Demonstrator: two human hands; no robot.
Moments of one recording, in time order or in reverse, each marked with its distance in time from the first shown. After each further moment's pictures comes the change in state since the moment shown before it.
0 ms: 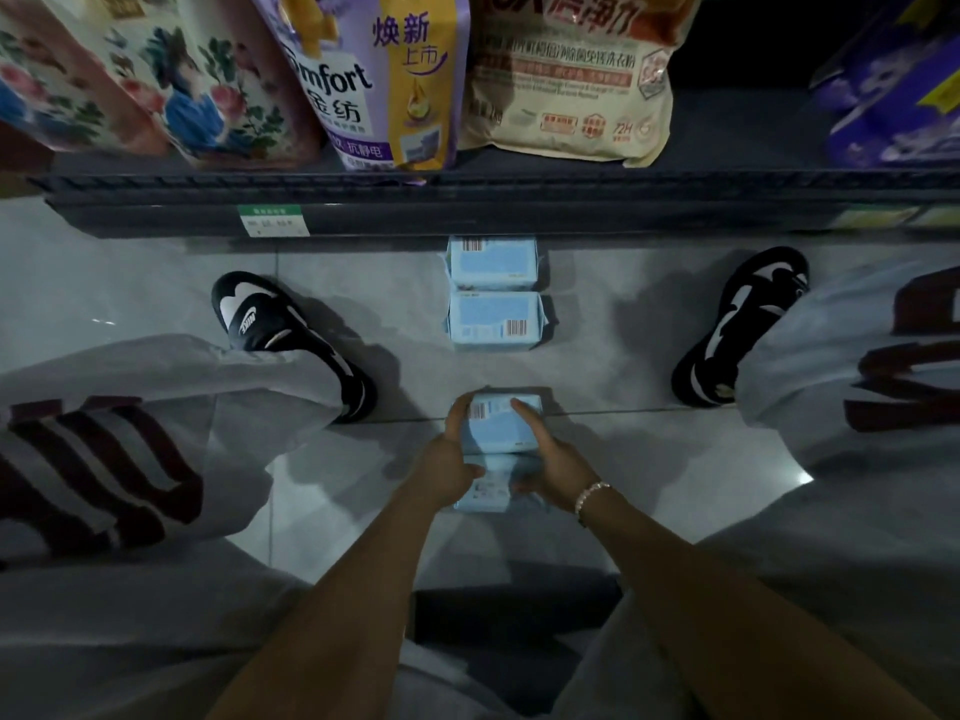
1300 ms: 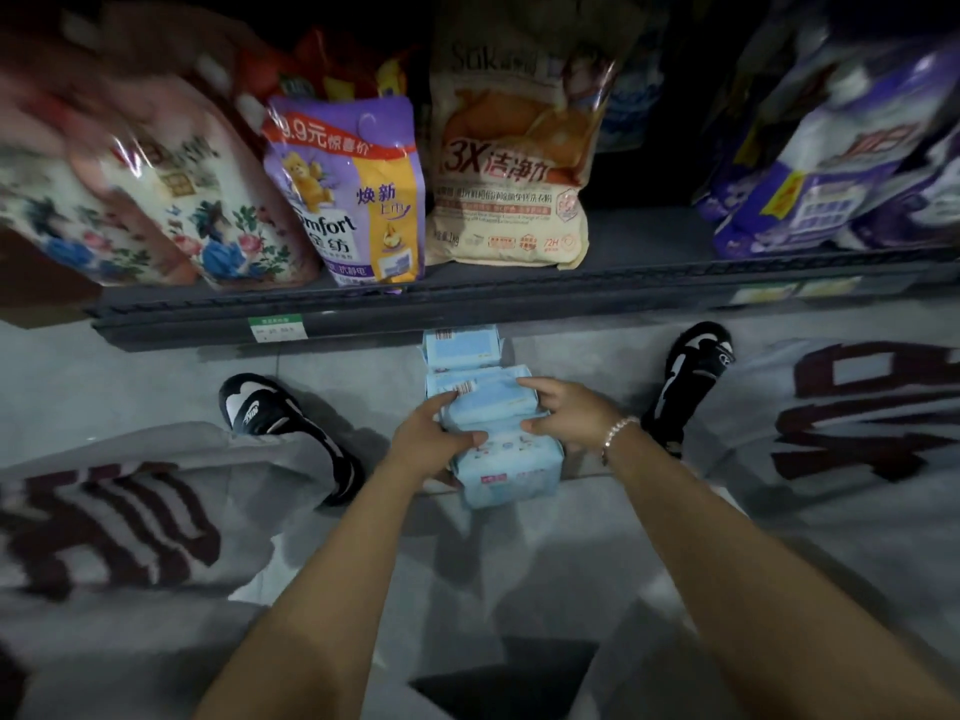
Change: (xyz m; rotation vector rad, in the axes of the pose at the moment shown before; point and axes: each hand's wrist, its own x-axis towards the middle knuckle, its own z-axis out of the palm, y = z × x) left_hand -0.017 0.115 -0.067 -0.419 0.166 -0.026; right_hand -0.014 -0.078 -0.132 0.215 0.057 -0.071
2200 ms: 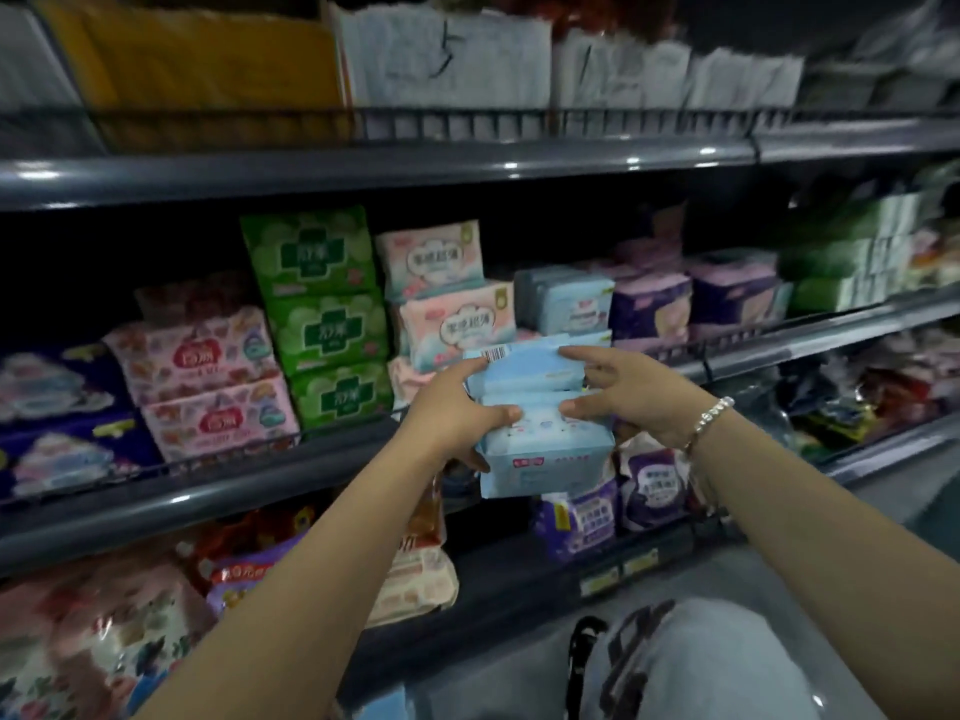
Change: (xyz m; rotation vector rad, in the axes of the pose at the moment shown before) left_hand -0.270 0.377 0.105 0.268 -0.077 0.858; right_hand -0.346 -0.203 -0.244 0.154 0.600 -0.566
